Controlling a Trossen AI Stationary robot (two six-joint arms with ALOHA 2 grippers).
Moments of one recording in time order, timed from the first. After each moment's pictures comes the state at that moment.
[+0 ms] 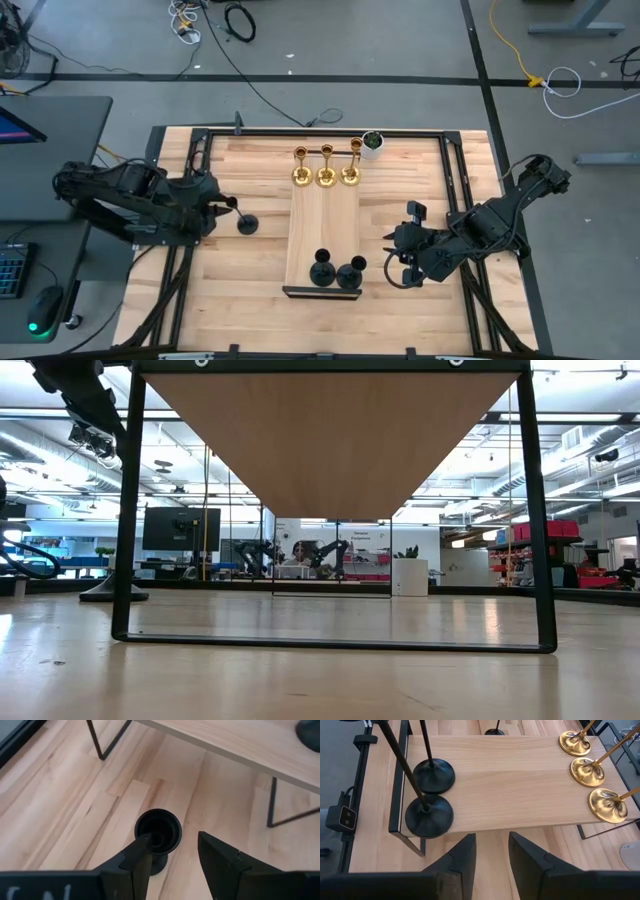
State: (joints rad) left arm -0.20 0.64 0.84 -1.04 -0.29 -0.50; right arm 0.63 1.35 1.43 -1.06 0.54 0.54
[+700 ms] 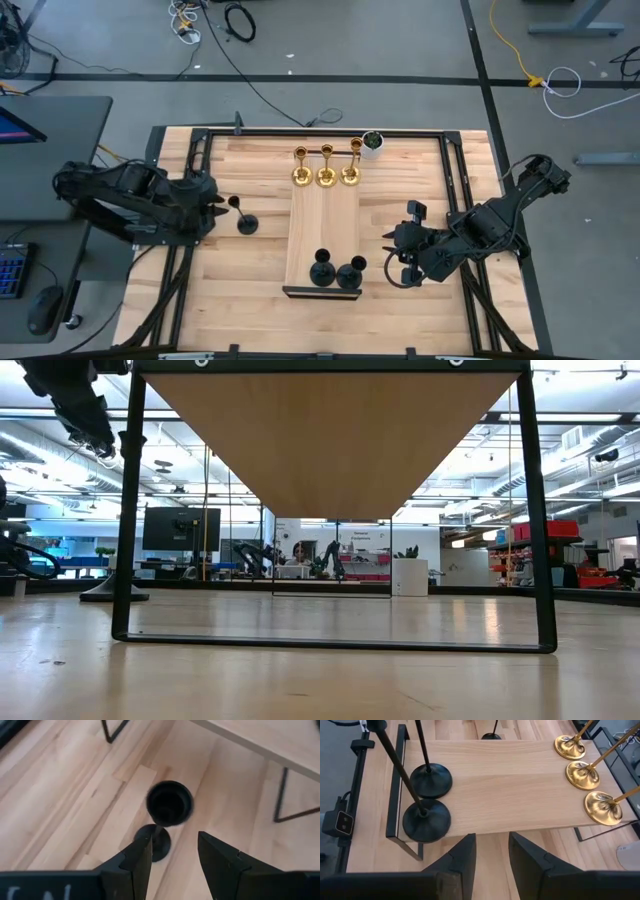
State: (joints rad) left arm -0.20 0.63 0.84 -1.10 -0.29 -0.57; right arm 0.63 1.35 1.43 -1.05 0.56 0.54
